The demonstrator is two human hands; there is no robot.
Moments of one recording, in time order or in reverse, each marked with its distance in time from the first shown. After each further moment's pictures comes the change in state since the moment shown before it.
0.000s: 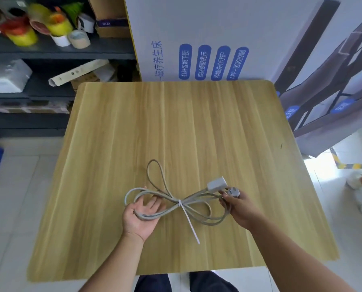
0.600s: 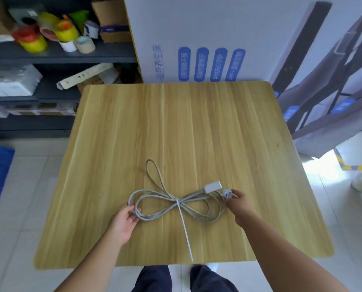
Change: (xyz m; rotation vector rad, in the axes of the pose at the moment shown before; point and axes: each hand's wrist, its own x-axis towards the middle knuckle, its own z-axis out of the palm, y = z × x) left_hand -0.033 0.026 -0.026 0.525 0.430 0.096; right_hand 0.005 0.017 -0.021 -0.349 0.303 0.027
